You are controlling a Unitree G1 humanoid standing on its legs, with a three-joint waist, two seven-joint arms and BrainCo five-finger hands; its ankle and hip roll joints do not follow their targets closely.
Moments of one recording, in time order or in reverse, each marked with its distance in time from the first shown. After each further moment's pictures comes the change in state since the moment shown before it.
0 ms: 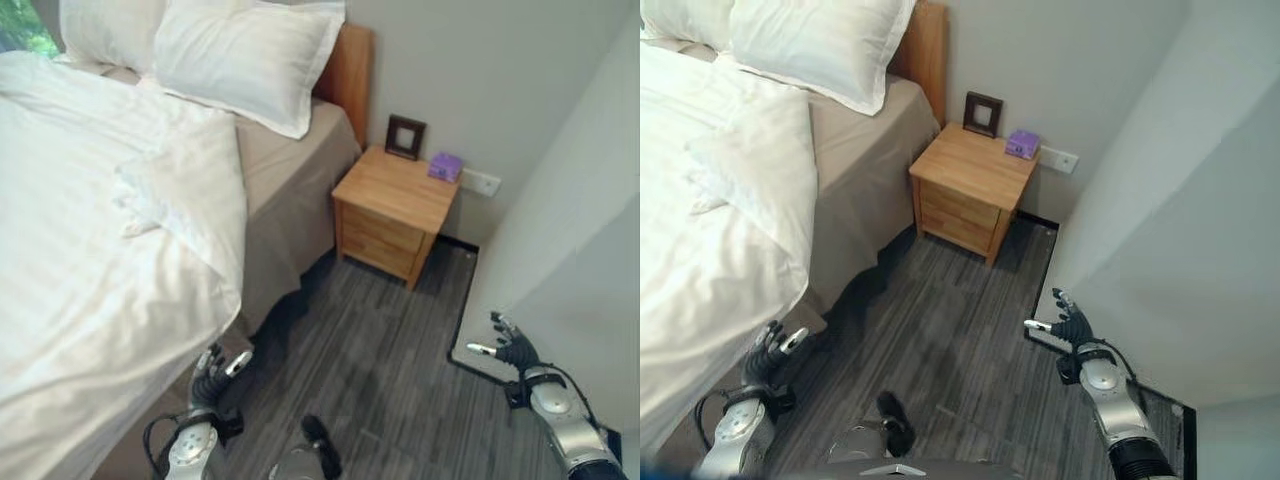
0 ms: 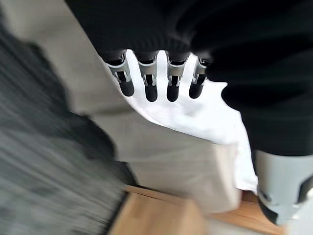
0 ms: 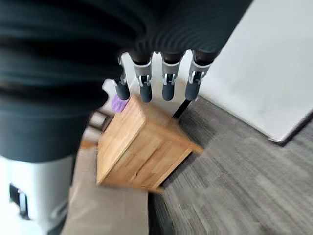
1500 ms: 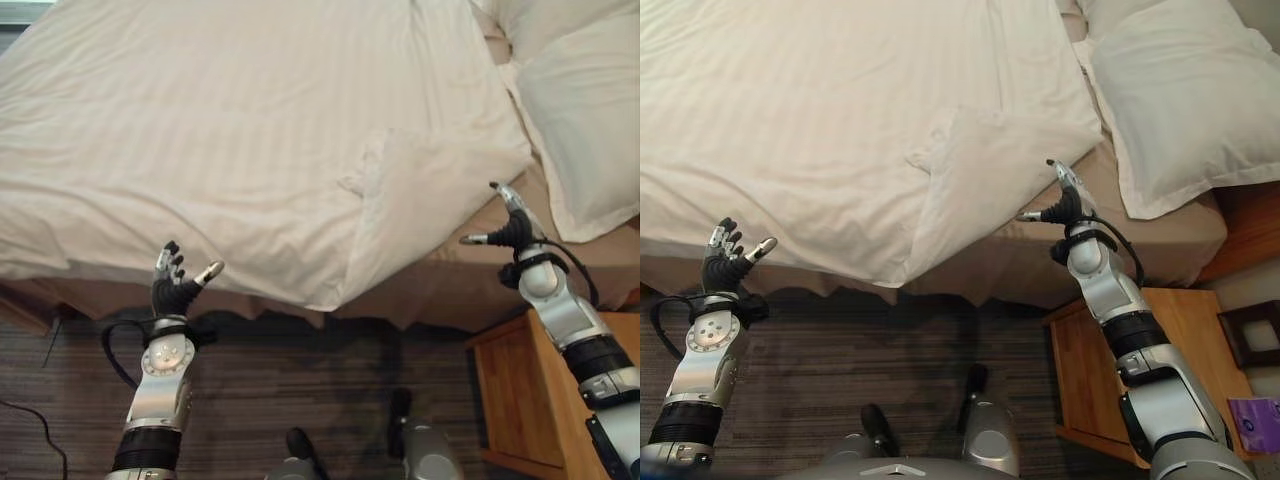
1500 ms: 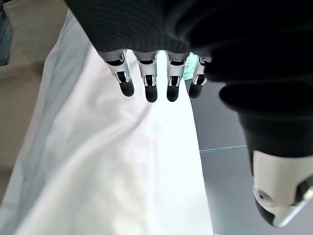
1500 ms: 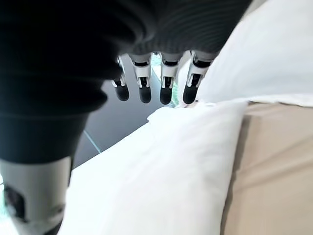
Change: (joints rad) left arm -0.296 0.202 -0.025 0.024 -0.035 -0.058 0.116; right arm -0.646 -0.185 0.113 0.225 -0.274 0.038 -0.186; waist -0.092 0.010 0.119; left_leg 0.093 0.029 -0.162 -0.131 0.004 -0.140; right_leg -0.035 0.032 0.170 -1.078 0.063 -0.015
